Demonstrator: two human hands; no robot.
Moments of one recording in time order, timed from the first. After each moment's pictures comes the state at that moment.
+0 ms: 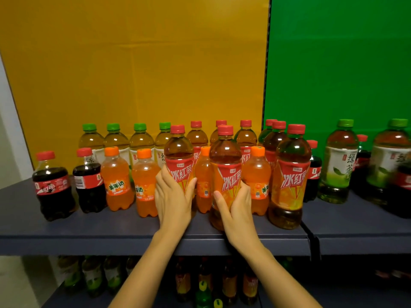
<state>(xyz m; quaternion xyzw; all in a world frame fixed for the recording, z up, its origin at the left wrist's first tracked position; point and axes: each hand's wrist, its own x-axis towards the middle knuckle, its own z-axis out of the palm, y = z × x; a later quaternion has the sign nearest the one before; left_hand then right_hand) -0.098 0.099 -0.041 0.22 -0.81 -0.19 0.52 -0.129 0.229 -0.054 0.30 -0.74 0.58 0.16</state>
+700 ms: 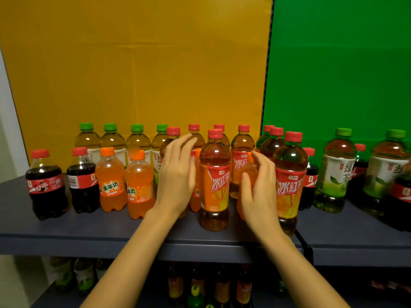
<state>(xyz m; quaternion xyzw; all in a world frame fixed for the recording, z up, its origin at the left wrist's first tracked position) -0.100 0.108 0.017 0.01 -0.79 -0.07 0.60 -0.151 0.264 -0.005 0.33 -0.71 0.53 0.33</state>
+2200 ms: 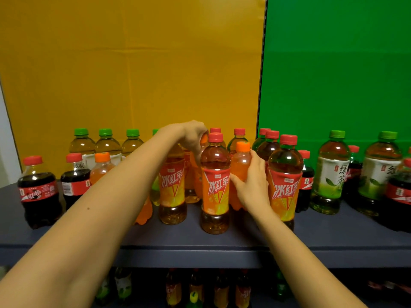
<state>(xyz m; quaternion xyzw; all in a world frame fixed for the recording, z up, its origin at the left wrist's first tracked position) -0.155 0.098 0.144 0.03 -1.00 0.01 0.06 -0.179 0.252 0.019 0.26 -0.80 0.50 0.23</state>
